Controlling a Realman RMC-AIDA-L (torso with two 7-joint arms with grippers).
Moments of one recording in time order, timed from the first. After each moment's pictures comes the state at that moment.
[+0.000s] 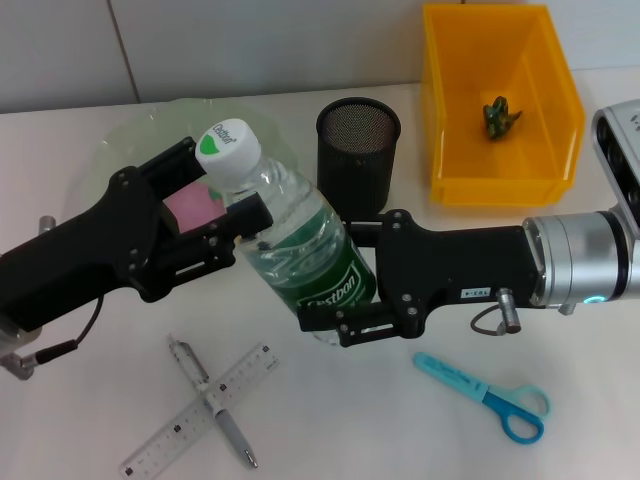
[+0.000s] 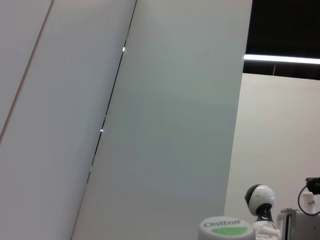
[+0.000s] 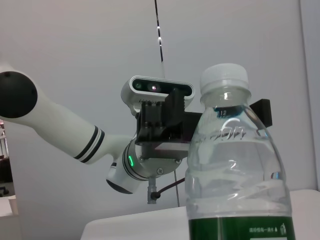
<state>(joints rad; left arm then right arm) -0.51 -2.07 0.86 0.36 1.43 1.90 -1.11 0.61 2.08 -0.93 -0.49 -1.72 -1.70 1.10</state>
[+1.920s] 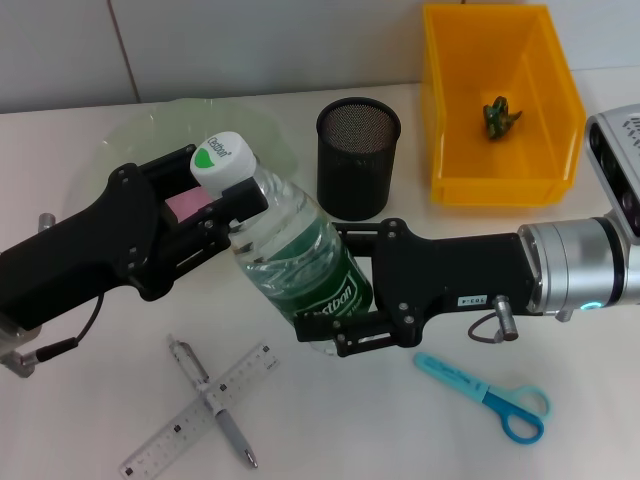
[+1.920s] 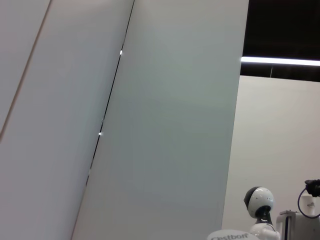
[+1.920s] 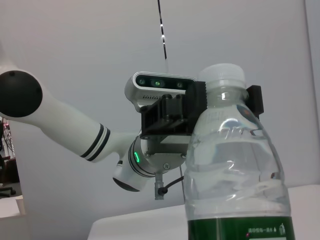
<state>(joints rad) -0.52 -2.07 0.85 0.36 1.43 1.91 -1.11 0.61 2.09 -0.95 -0.48 -1.72 -1.70 1.11</state>
